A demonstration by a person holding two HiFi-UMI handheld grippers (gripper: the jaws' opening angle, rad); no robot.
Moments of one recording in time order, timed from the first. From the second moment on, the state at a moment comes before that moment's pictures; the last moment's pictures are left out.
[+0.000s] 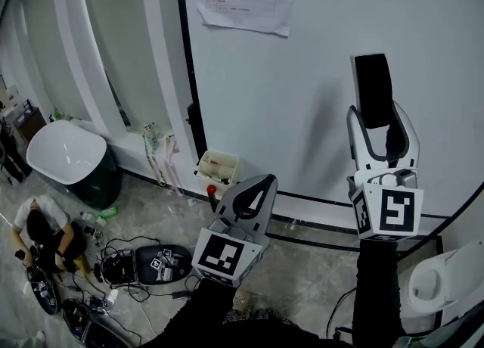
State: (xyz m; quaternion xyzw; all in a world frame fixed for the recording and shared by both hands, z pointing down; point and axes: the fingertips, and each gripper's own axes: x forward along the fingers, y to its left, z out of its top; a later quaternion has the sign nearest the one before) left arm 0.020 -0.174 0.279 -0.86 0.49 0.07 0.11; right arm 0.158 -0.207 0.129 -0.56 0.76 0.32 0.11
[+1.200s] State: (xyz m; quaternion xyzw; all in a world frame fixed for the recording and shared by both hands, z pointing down) left arm -0.096 -0.213 0.317 -0.82 0.57 0.06 0.07; right arm 0.008 -0.269 0.227 -0.44 0.84 0.31 0.02
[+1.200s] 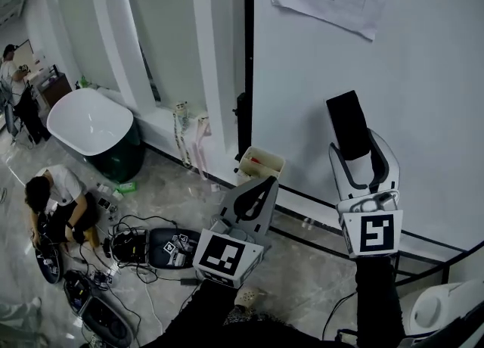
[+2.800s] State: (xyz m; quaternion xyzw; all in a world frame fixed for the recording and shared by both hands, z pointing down) left arm -0.203 -0.315 0.359 -0.81 0.59 0.03 0.03; right arm -0.128 -0.355 0.454 -0.23 0.87 0.32 -0.29
